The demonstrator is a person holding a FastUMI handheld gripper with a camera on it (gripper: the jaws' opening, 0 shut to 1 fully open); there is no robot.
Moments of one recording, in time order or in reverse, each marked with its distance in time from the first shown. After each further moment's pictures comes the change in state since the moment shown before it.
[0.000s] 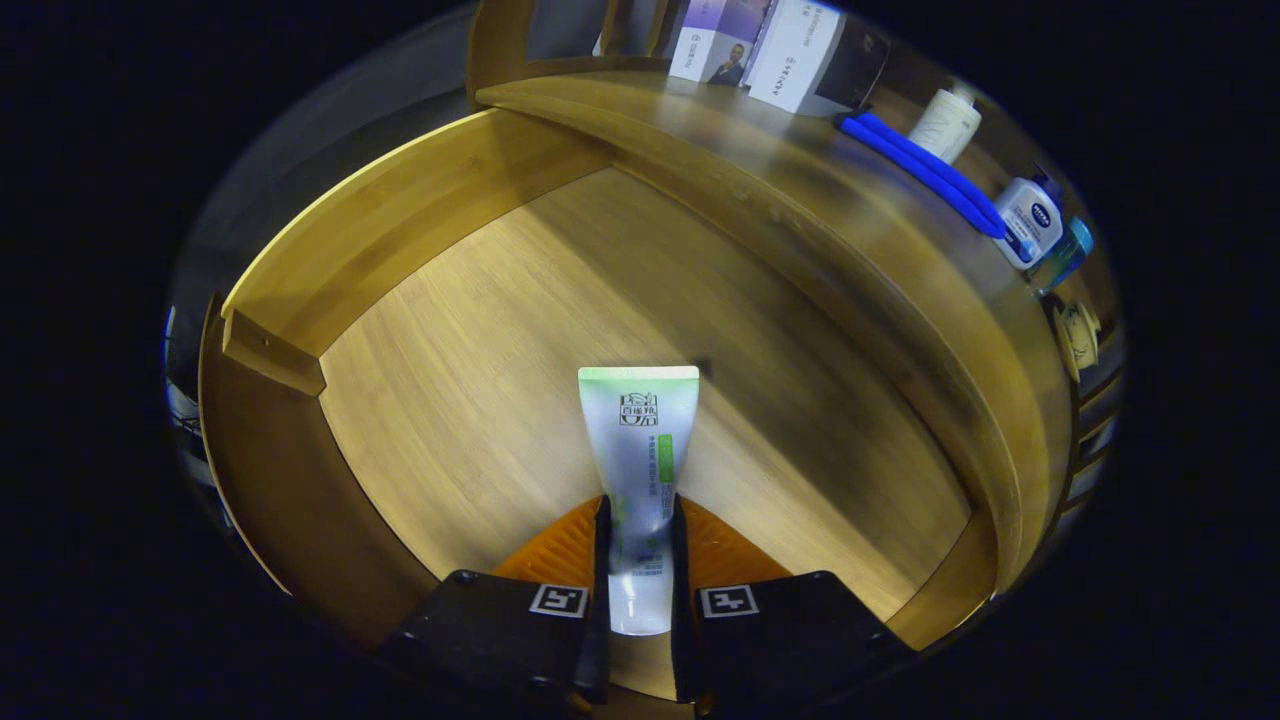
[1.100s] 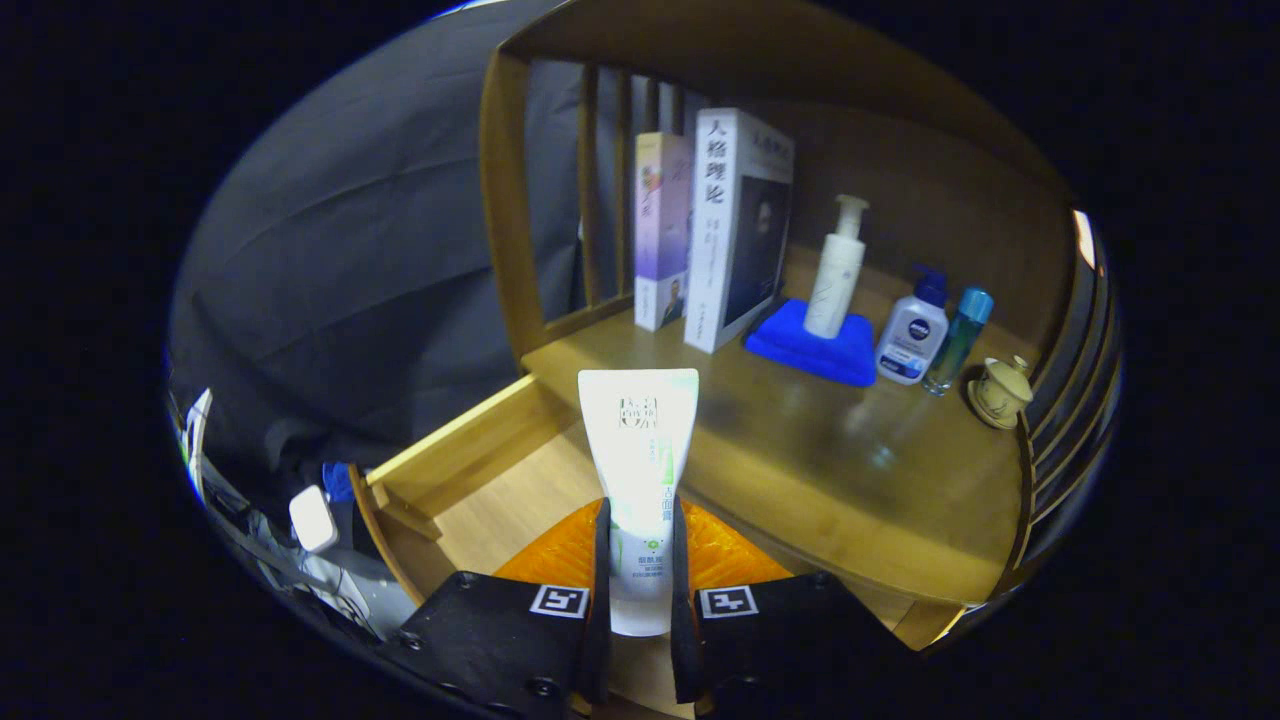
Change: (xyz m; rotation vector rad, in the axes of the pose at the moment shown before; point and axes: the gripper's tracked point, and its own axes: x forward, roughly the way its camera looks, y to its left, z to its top) arm -0.139 -0.033 0.094 0.174 -0.568 0.041
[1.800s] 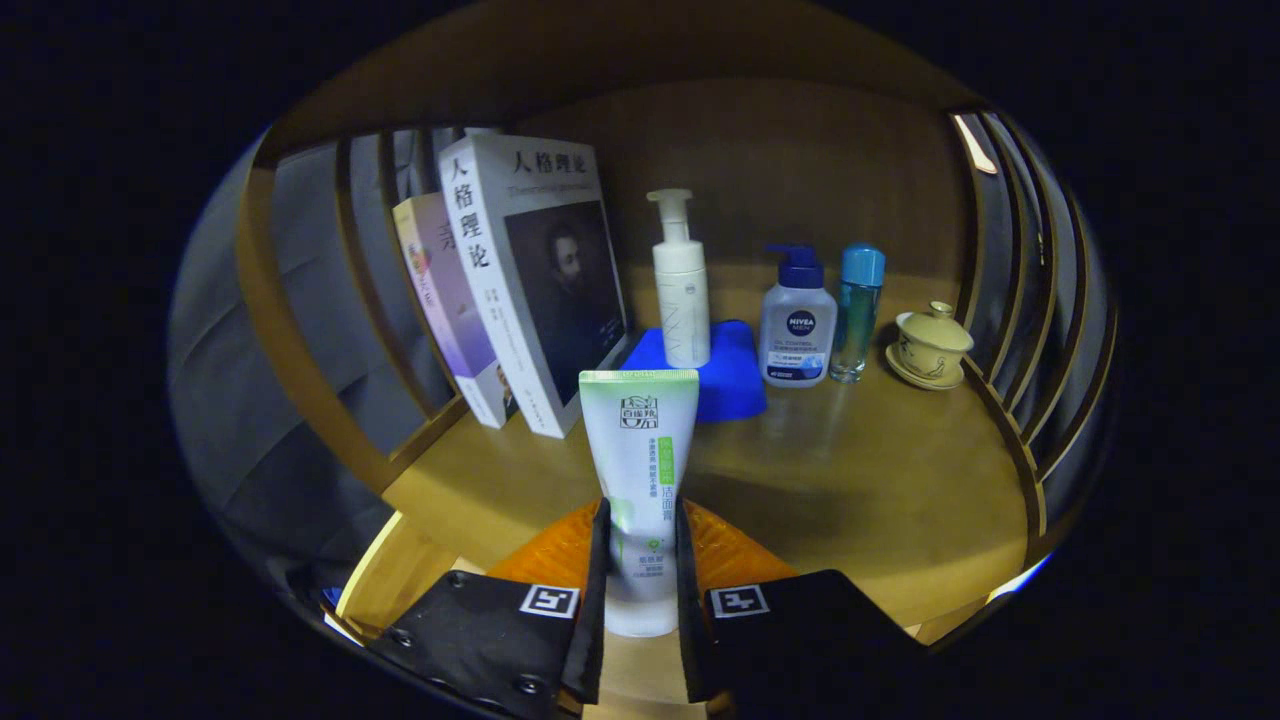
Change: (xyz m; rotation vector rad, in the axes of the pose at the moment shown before) arm 0.058 -0.087 0.036 0.323 -0.060 -0.250
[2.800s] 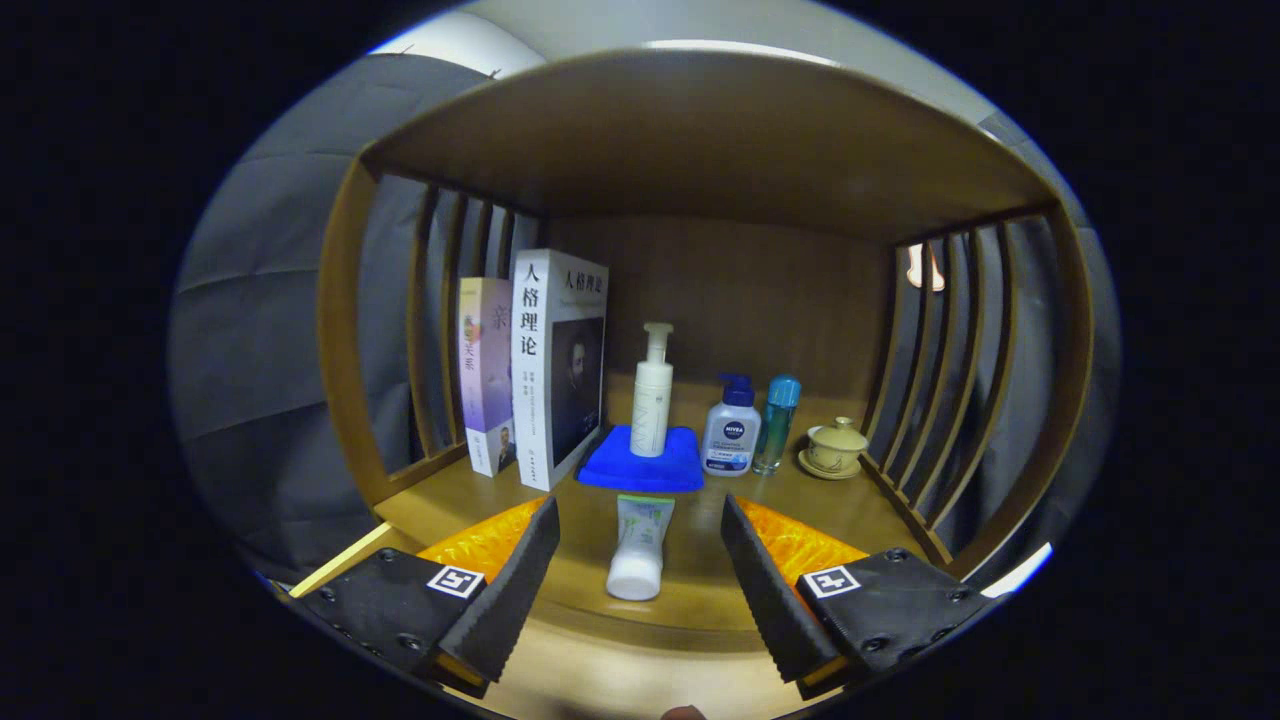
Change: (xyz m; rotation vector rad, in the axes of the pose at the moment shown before) arm -0.106 0.014 0.015 -0.175 -0.390 -0.175
